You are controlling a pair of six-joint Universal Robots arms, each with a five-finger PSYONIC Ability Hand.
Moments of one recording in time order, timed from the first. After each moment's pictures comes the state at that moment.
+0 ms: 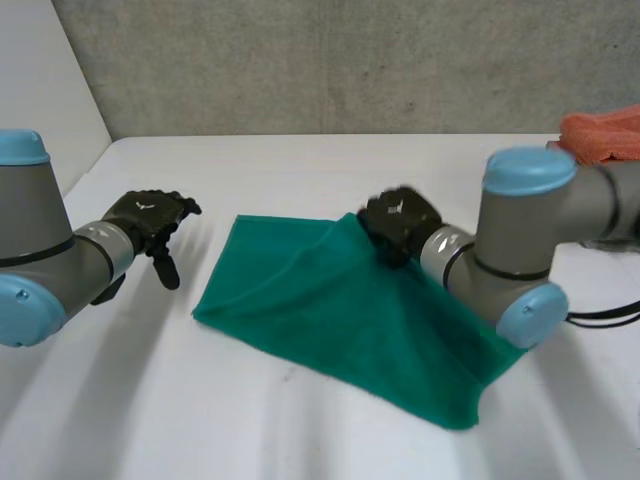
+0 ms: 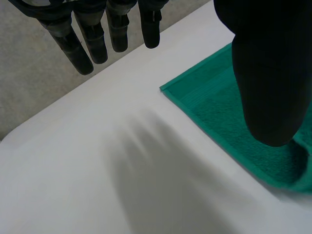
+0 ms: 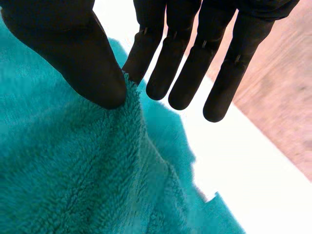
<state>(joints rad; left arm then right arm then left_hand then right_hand) 4.50 -2.08 -1.36 3.03 -1.43 3.51 2.06 -0.81 1.07 0.03 1.29 2.67 0.22 0.20 0.21 0.20 0.05 1.14 1.18 1.18 1.19 0.98</state>
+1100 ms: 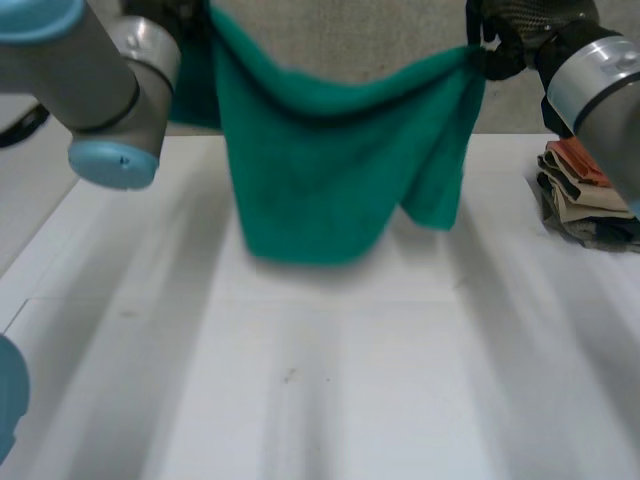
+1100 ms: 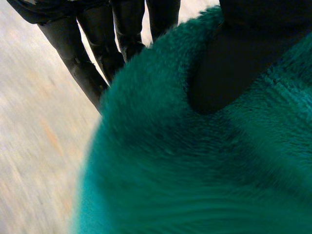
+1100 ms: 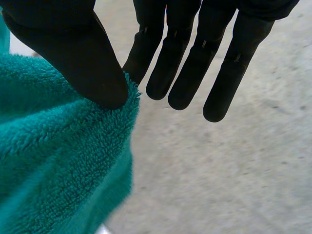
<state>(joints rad) 4.28 -2.34 -0.41 3.20 -1.62 3.42 1.88 -1.14 0.94 -0.07 1.33 2.96 1.17 1.19 1.18 1.19 0.98 1.14 1.18 1.19 1.19 0.98</state>
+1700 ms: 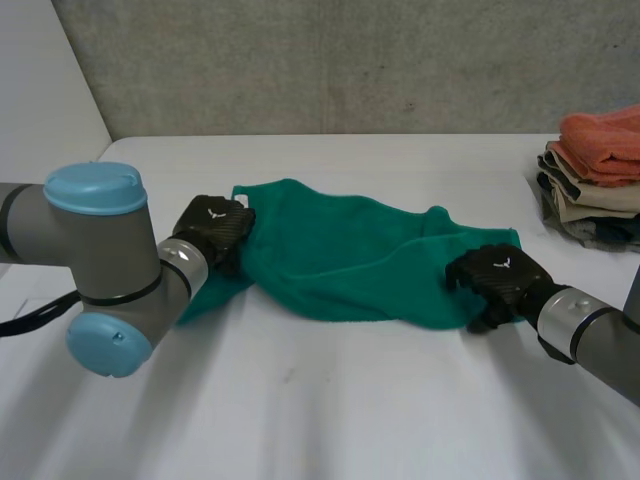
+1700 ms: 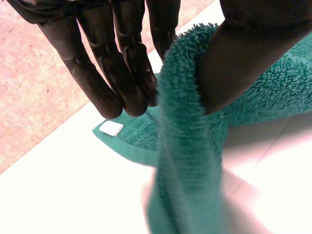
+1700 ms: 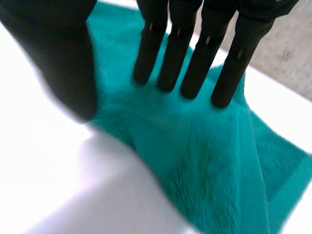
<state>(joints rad) 4.26 -2.14 -1.36 3.20 -1.54 3.52 1.69 -1.13 1.73 -0.13 1.06 2.68 1.17 1.20 1.19 1.19 0.98 0.77 0.75 0.77 0.78 0.59</state>
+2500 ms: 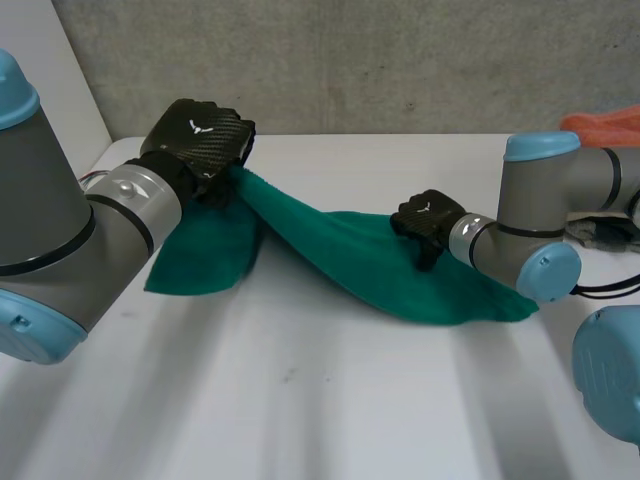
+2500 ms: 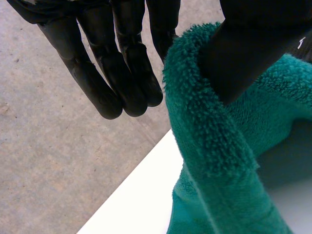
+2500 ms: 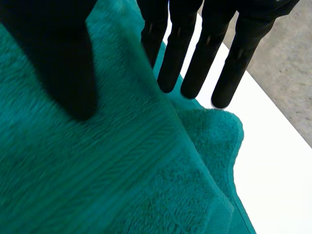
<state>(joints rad) 4.23 -1.84 -1.33 3.10 -1.49 3.57 1.94 -0.50 0.58 0.37 1.25 2.48 1.17 1.20 1.19 1.19 0.98 0.84 0.84 0.84 0.83 0.65</state>
